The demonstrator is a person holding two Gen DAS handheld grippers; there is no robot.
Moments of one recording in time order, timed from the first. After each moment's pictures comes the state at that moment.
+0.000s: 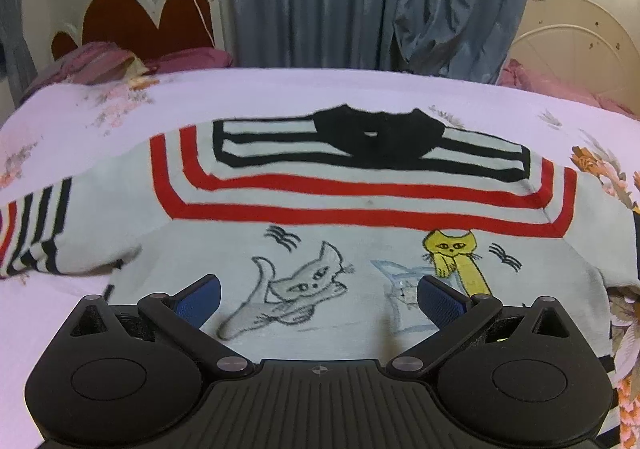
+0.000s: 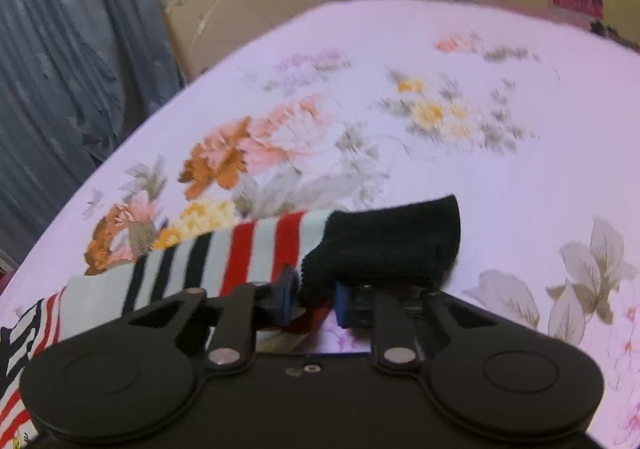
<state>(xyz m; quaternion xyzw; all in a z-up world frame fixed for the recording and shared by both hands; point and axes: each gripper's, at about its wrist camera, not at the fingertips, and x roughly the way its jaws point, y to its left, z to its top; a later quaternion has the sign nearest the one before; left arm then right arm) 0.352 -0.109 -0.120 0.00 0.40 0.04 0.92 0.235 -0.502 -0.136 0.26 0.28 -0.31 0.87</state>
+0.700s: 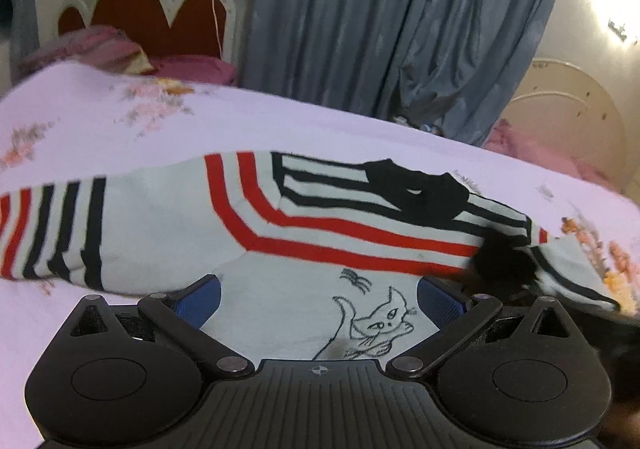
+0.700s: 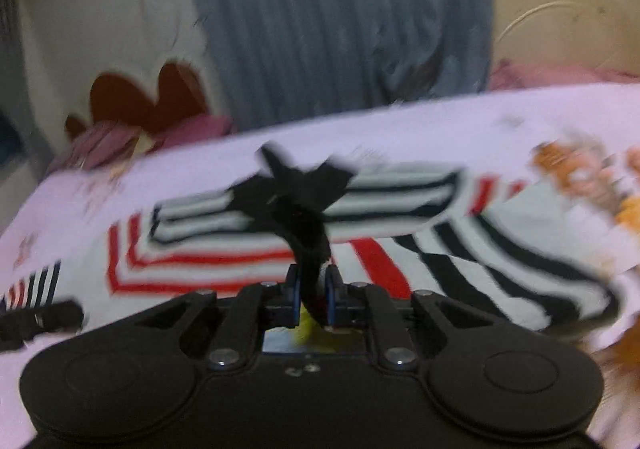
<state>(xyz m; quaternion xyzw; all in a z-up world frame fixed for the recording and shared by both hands) 0.341 0.006 -0.104 -0.10 0.36 0.01 0.93 0.346 -0.158 -0.125 0.09 0.36 0.05 0.93</state>
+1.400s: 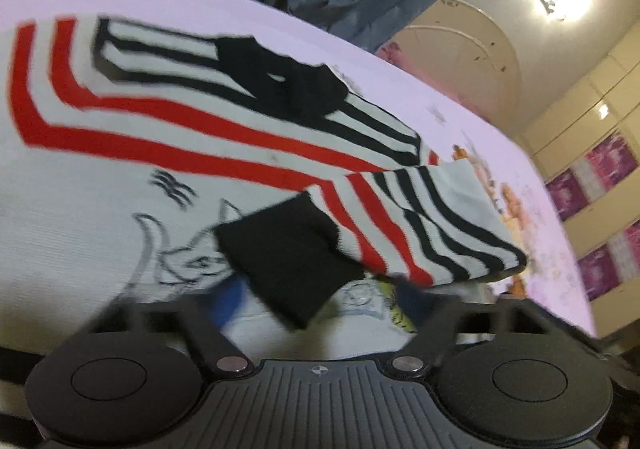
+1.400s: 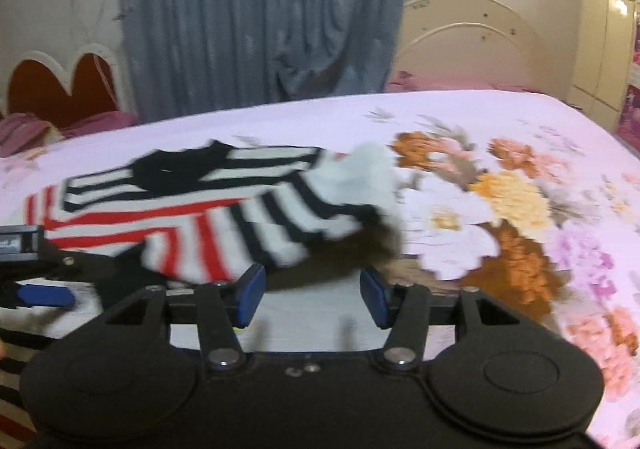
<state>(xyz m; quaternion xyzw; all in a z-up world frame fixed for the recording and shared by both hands) 0.402 -0.060 -0.176 -0.21 0.46 -0.20 0.84 0.256 -0.226 -0.119 0.04 0.32 -0.14 0.94</state>
